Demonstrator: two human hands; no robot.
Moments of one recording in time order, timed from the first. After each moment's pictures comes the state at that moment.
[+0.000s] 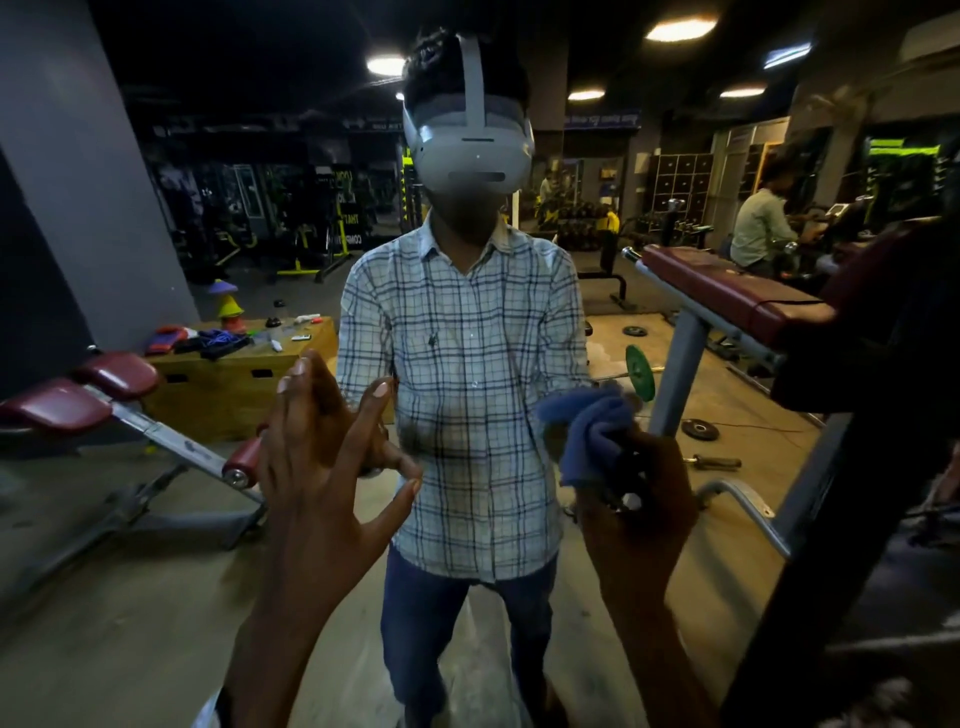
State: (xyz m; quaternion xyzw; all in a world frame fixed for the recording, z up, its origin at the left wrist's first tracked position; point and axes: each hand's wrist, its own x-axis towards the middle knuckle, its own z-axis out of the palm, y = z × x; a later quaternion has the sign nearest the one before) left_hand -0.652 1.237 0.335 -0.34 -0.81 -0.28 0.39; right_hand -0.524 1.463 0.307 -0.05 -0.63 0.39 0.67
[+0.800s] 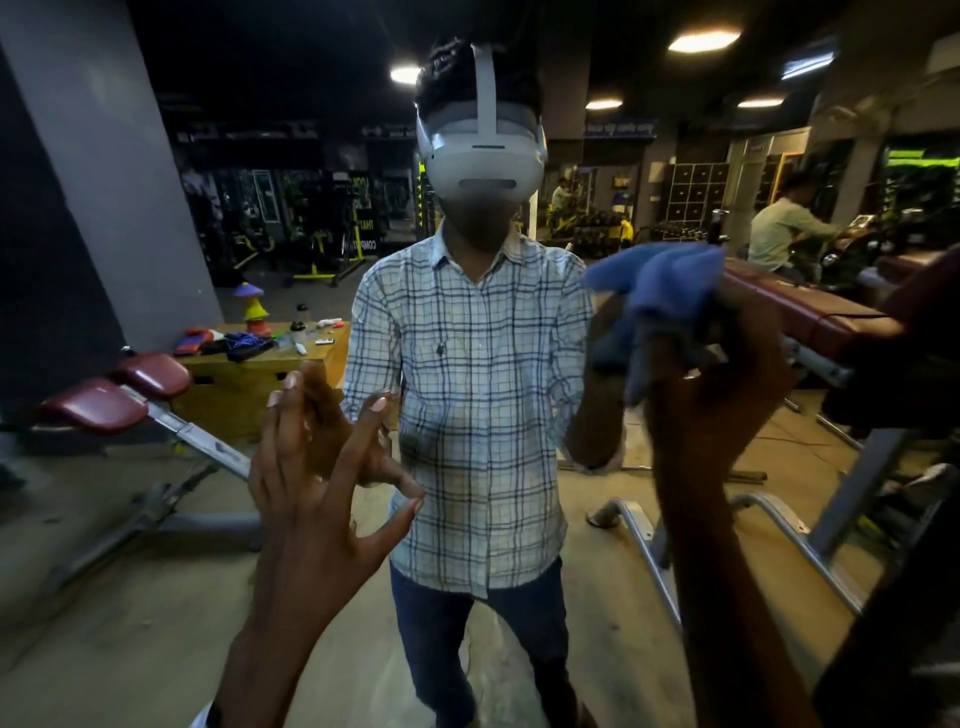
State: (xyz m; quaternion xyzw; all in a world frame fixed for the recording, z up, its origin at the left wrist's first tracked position) left_hand -0.705 1.146 0.334 -0.33 -0.81 -0.27 0.40; right_hand -0.588 1.424 0.420 0.02 -0.60 0.28 0.75
